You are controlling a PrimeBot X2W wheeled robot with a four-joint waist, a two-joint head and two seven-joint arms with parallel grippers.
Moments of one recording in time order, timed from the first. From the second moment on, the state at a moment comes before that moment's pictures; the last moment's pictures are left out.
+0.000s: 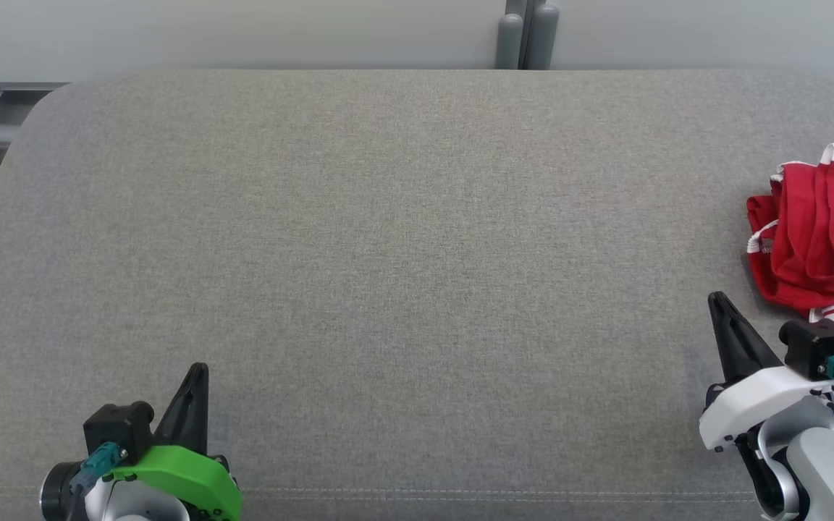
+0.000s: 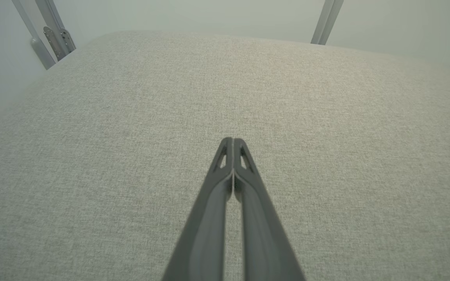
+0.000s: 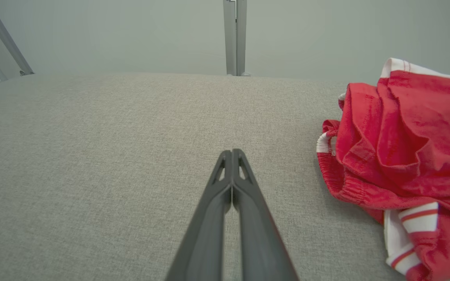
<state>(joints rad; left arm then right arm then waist) -0.07 0.24 -0.39 0.29 -0.55 0.12 -0.25 -0.10 -0.38 0.40 0.29 0.47 -0.12 -0.26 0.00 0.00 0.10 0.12</state>
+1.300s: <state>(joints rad) -0.07 0.17 -0.23 0.28 -0.95 0.03 -0.12 -0.09 -0.27 0.22 0.28 0.91 -0.04 -0.13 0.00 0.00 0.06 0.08</state>
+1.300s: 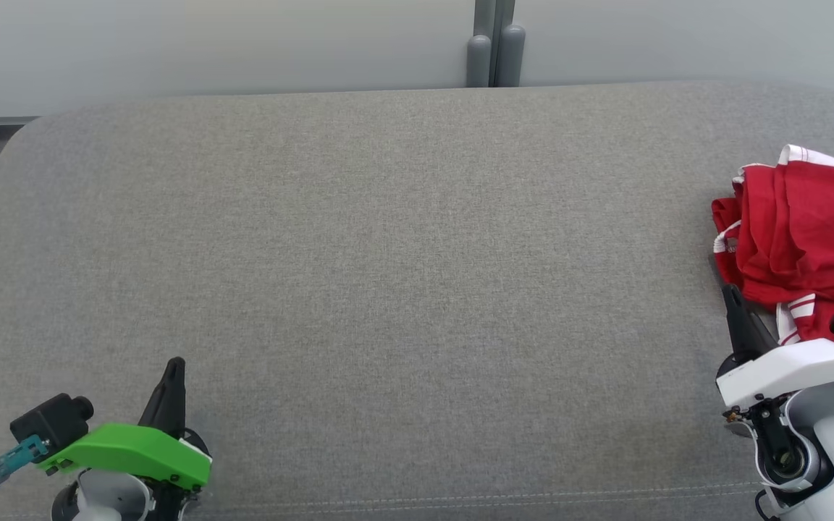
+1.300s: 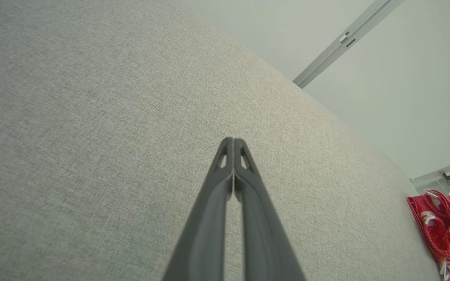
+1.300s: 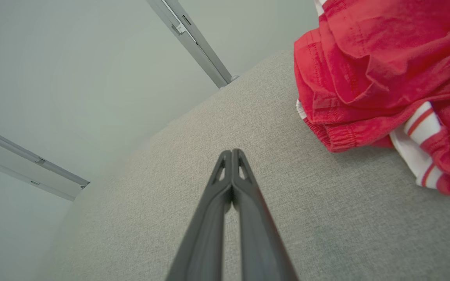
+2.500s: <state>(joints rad) -0.07 0.11 -0.07 0.28 -1.33 -0.05 0.00 -0.09 -0.15 0.04 0.28 1.32 0.05 -0.01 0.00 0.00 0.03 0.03</state>
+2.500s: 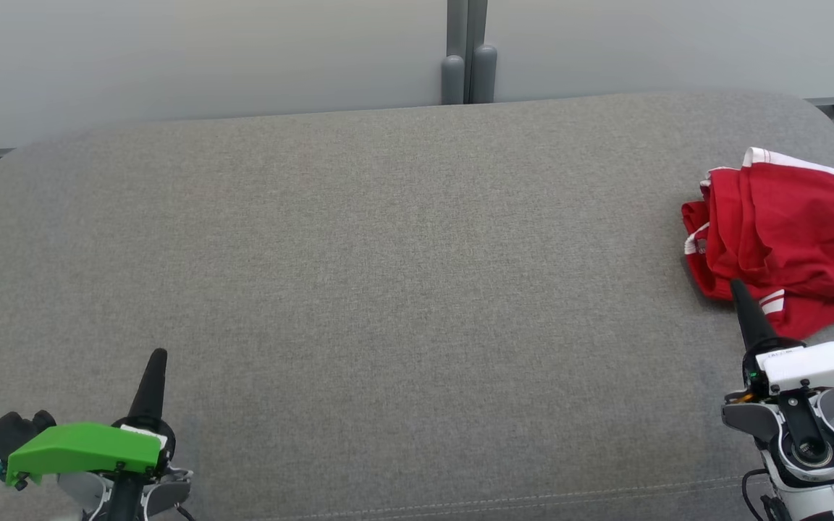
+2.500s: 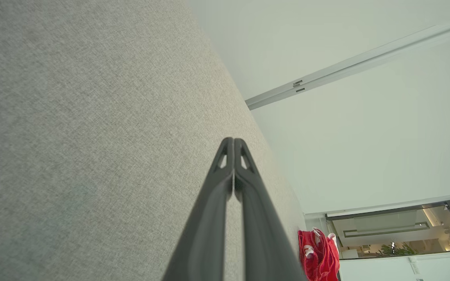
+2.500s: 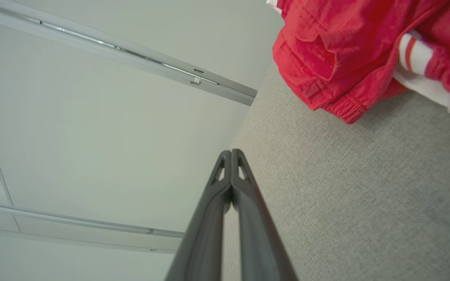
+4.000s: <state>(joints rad) -0.07 0.05 0.05 0.28 -1.62 -0.12 0.09 -0.09 -0.06 -0.10 0.28 1.63 0.12 0.08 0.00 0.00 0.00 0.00</state>
